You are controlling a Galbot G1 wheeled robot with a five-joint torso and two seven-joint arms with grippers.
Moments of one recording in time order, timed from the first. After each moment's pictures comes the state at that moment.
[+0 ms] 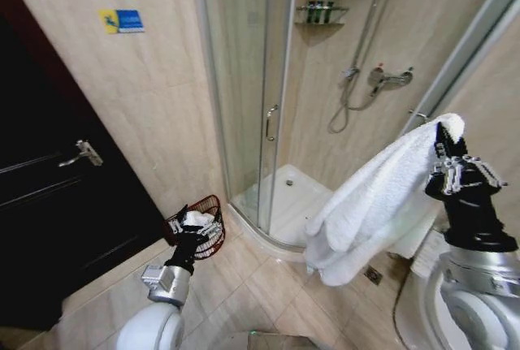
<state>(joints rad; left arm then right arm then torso) 1.79 -1.55 -0.53 -2.43 -0.07 0.14 0.05 -1.63 1.11 1.02 2.50 0.55 0.33 -0.06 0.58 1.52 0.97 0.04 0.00</state>
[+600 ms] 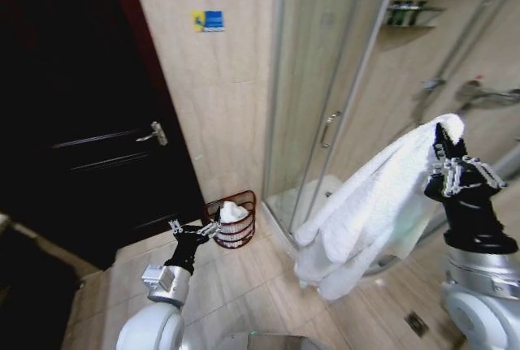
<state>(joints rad) 1.79 -1.55 -0.53 -2.43 -0.07 0.14 0.05 -1.64 1.12 1.02 2.50 0.56 0.36 -0.08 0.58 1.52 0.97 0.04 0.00</state>
